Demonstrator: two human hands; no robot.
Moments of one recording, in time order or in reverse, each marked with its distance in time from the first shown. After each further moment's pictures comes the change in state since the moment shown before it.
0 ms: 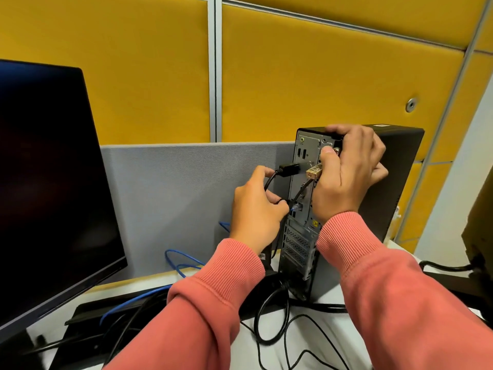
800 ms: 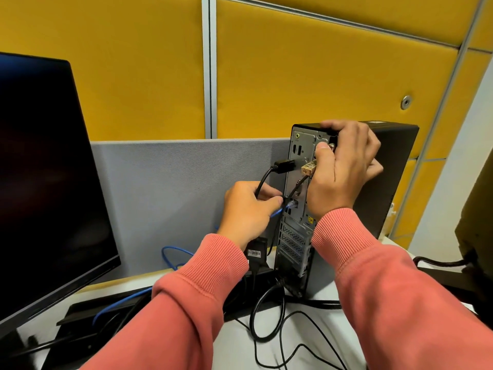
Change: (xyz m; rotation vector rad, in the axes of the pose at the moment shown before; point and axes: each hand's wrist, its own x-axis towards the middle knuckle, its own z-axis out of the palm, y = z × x) left_hand 0.008 -0.015 0.001 -0.159 -0.081 -0.164; right_hand 0.001 0.000 0.001 0.004 0.017 -0.003
